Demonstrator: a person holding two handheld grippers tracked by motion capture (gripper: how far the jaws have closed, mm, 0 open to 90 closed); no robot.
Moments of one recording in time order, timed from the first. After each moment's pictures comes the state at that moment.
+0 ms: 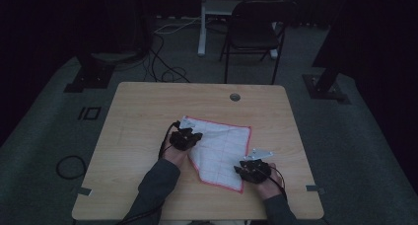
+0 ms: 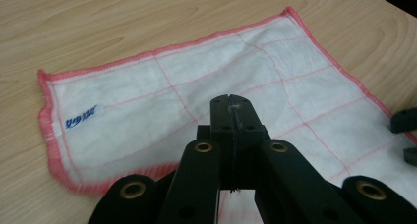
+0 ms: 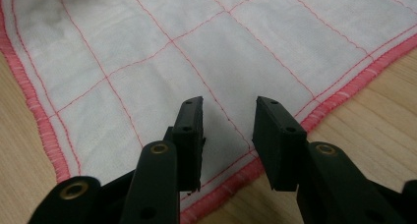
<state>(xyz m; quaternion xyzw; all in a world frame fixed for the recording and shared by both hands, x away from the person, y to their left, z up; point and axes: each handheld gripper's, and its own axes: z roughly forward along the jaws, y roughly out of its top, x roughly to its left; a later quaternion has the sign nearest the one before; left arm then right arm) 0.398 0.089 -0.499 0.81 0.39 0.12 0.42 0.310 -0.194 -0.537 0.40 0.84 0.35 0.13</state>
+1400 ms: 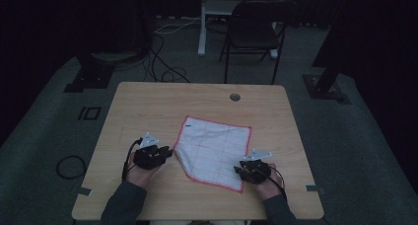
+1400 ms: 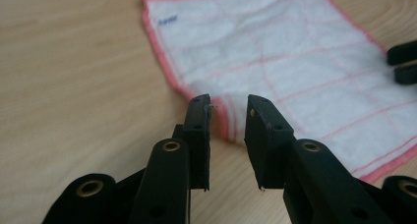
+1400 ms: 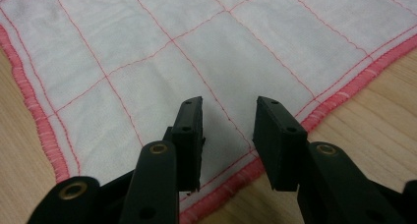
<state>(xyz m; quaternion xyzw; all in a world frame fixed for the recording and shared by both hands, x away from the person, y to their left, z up) 0.329 0.191 -0.501 0.79 0.43 0.13 0.41 0.309 -0.193 -0.537 0.40 0.84 0.35 0.14</state>
